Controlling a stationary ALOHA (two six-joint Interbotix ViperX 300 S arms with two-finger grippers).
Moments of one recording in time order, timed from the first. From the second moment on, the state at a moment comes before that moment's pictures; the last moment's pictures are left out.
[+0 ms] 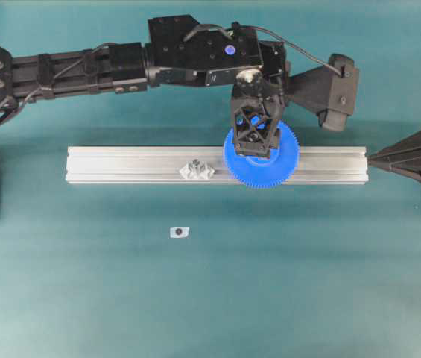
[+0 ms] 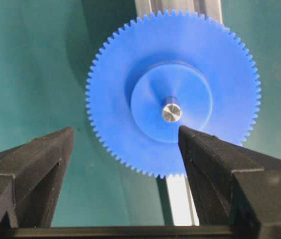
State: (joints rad) left arm 0.16 0.54 -0.50 0.02 1.20 0.36; right arm -0.05 -1.13 1.30 0.02 0.11 0.15
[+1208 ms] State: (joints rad) left arm 0.11 0.49 -0.50 0.02 1.22 0.27; right arm -0.05 -1.14 1.30 0.02 0.11 0.15
